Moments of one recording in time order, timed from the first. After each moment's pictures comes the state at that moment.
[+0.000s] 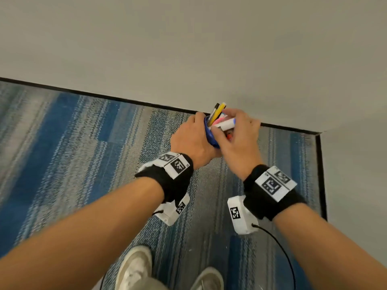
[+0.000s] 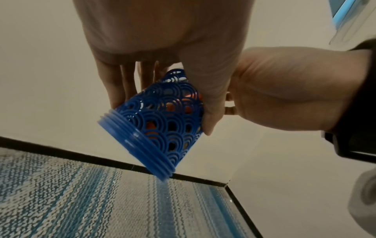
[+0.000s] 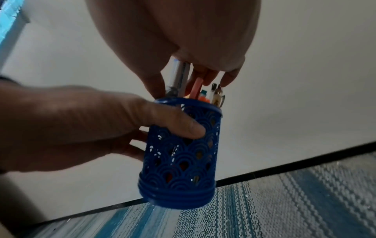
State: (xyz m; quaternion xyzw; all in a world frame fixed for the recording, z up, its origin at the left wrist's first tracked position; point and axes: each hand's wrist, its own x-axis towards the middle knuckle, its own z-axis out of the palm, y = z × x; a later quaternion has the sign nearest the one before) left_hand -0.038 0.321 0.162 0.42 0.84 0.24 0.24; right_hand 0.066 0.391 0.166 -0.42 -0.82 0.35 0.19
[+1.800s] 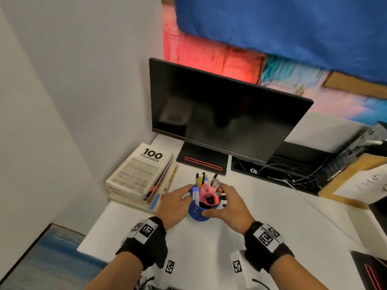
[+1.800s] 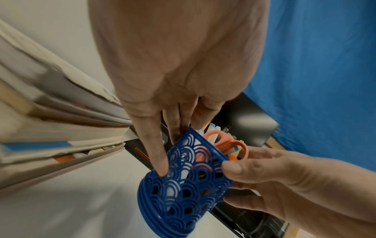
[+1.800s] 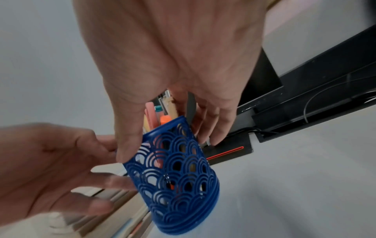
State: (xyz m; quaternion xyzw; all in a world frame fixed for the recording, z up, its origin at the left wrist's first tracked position) left_hand 0.714 0.111 0.756 0.75 0.32 0.09 0.57; right_hand 0.849 -0.023 0.759 -0.81 -0.37 0.27 0.38
